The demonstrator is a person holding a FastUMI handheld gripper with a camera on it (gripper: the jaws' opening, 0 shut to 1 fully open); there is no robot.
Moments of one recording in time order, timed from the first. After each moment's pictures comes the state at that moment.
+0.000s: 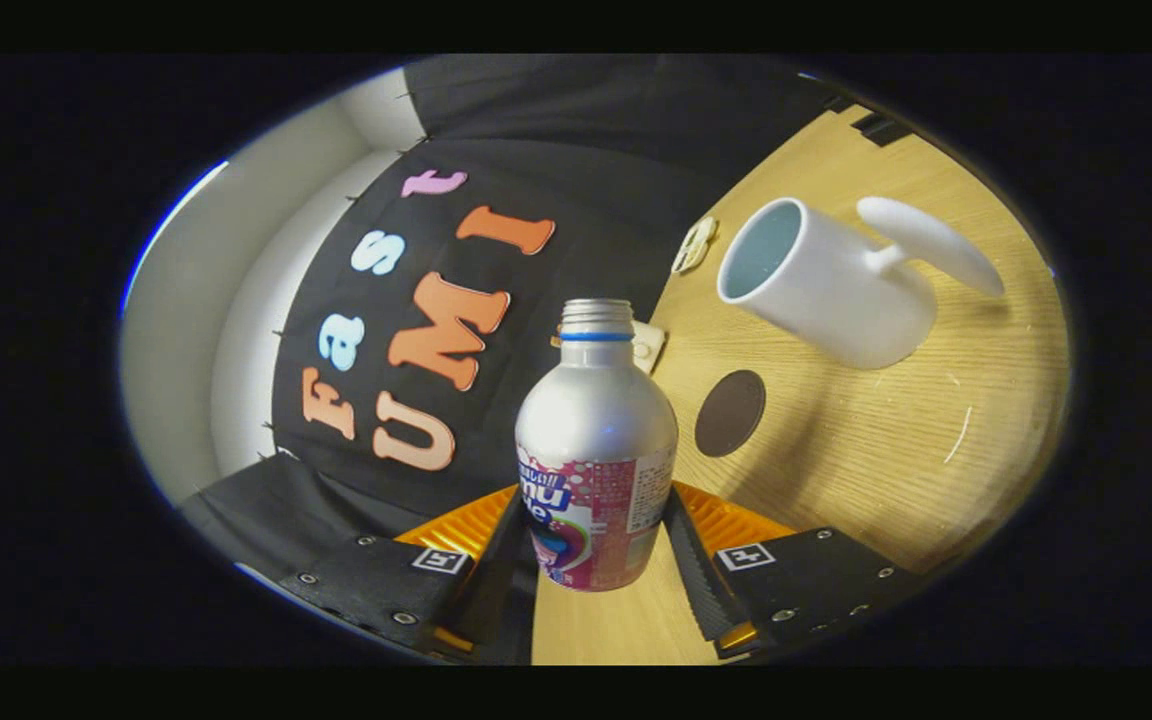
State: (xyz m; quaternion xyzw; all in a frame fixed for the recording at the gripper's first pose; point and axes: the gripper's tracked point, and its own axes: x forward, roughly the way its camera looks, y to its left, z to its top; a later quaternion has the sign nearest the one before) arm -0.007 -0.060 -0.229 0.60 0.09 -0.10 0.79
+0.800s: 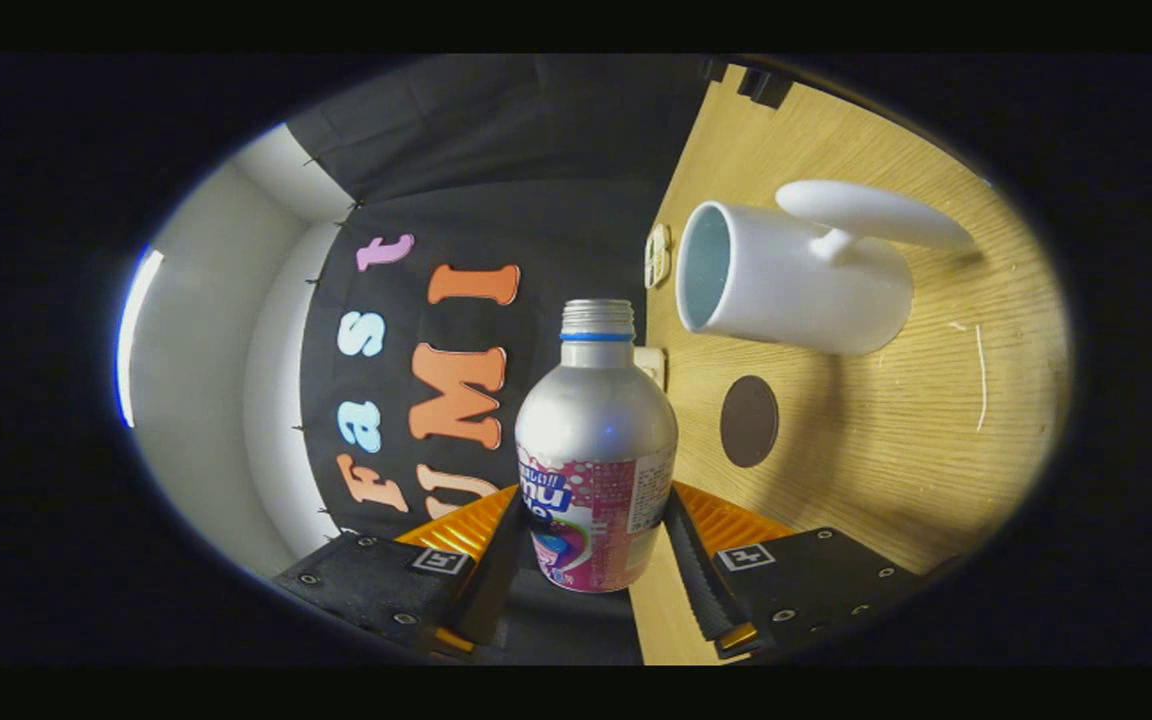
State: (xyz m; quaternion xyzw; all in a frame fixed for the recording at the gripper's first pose) arm 0.008 -0.088 -0.210 0.70 0.03 -0.12 0.70
